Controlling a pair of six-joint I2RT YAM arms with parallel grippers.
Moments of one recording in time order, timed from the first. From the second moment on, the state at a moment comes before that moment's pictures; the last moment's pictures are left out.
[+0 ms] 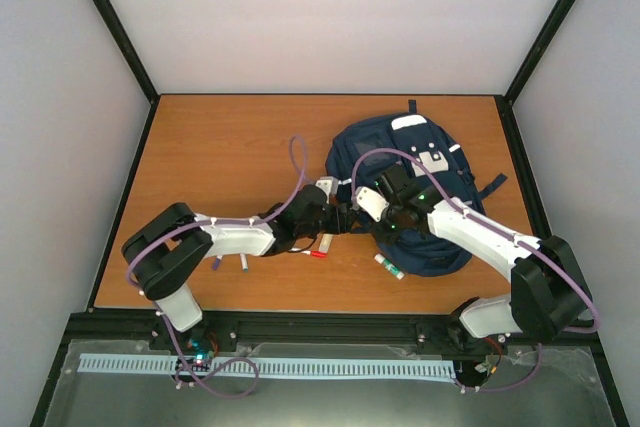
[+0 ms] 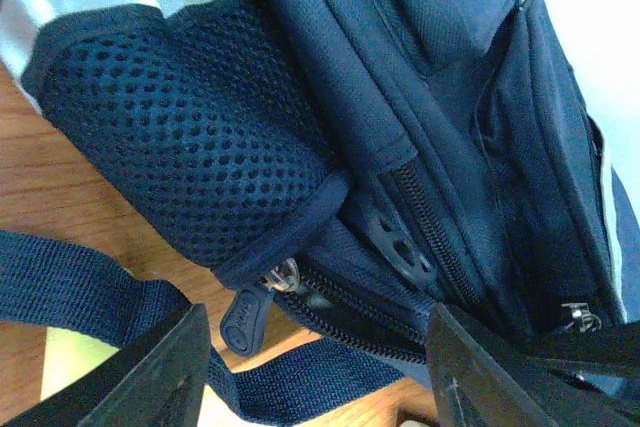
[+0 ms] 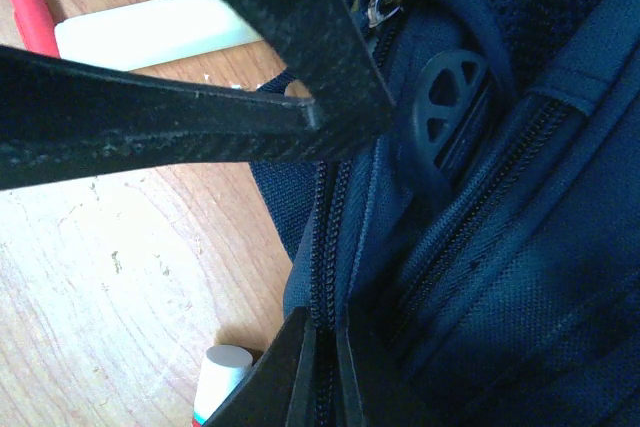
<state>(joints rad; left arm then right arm) -0.88 1.67 0.79 0.31 0.02 -0.78 0.60 1.37 0.89 -0.66 -0.11 -0.42</state>
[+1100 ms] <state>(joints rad) -0.77 1.84 0.74 0.63 0.40 -0.86 0.59 1.36 0.89 -0.66 -0.13 -0.42</state>
